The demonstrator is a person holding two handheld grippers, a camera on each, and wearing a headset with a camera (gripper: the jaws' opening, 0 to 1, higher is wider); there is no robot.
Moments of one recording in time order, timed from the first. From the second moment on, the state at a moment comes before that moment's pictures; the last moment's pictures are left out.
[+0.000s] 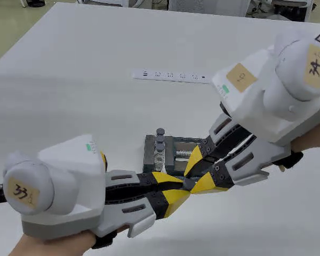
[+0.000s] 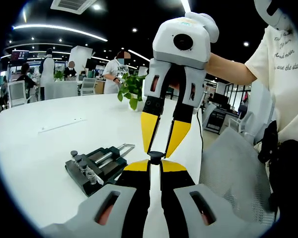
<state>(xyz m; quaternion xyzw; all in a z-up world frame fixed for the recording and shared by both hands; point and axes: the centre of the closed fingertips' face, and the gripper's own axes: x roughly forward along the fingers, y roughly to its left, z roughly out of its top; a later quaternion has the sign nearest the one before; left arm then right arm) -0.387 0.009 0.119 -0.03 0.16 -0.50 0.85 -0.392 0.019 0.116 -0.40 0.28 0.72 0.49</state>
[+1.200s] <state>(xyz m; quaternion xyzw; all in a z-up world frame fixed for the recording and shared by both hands) -0.390 0.005 0.113 0.00 0.16 -0.52 0.84 -0.397 0.017 0.110 -0.42 0.30 0.72 0.47</state>
